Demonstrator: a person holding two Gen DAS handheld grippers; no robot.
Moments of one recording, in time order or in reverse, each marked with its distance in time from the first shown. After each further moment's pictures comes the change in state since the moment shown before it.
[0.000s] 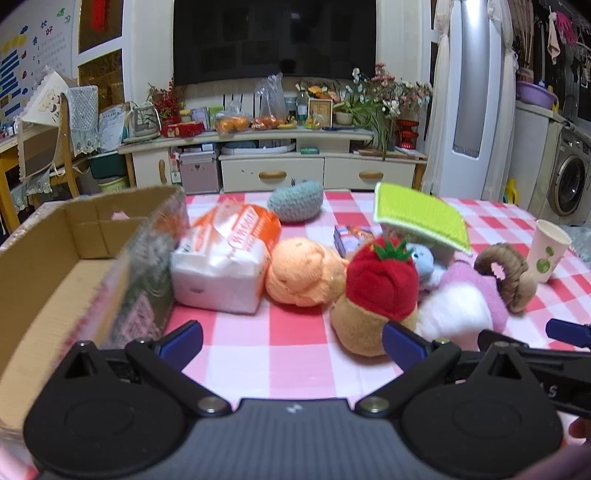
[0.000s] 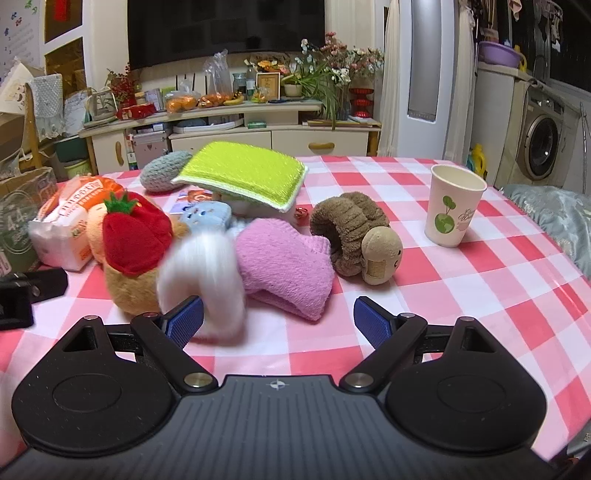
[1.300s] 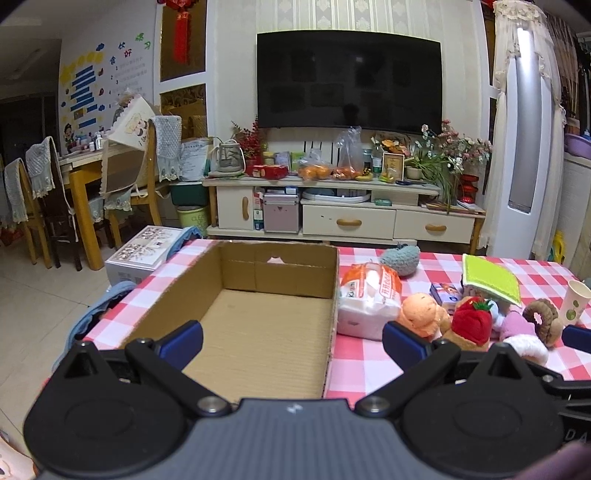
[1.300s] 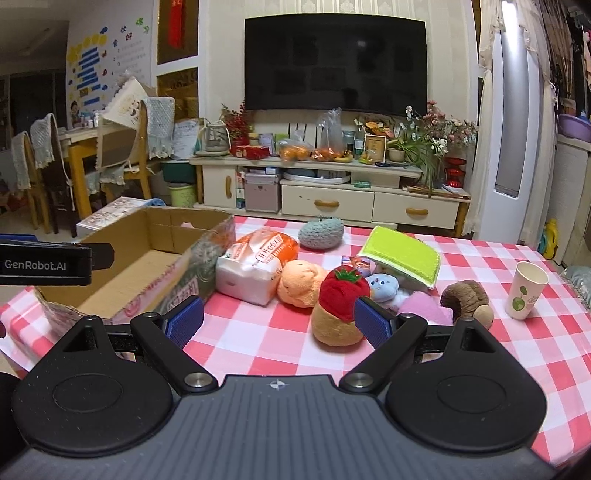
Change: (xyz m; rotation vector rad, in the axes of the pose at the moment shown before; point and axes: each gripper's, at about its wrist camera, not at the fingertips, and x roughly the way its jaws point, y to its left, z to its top) left arm -0.123 0.112 0.001 -0.087 -0.139 0.177; right arm -0.111 0.029 -0.032 -0.187 -0.203 0.286
